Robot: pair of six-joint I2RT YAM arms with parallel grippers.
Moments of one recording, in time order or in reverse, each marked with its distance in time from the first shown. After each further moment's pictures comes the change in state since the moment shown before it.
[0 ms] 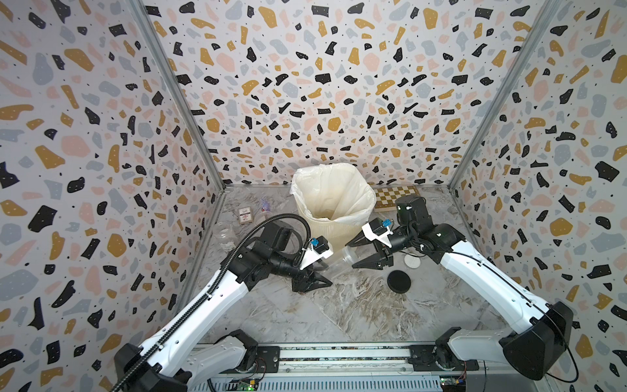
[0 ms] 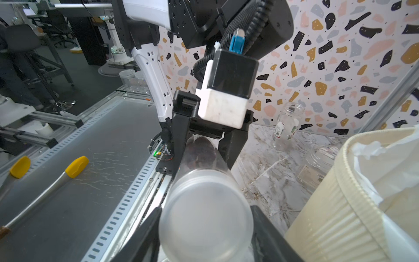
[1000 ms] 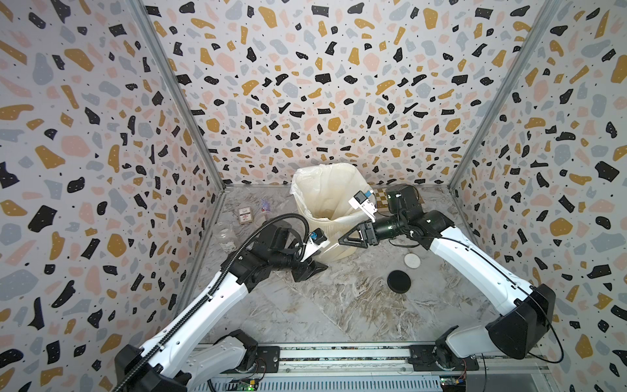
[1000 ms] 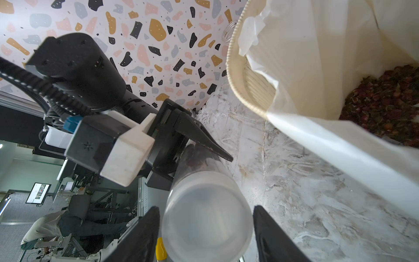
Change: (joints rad) left arm 0.006 -0.013 -0.039 0.141 -0.288 -0.026; right arm 0.015 0.142 0.169 -0.064 0.264 0.949
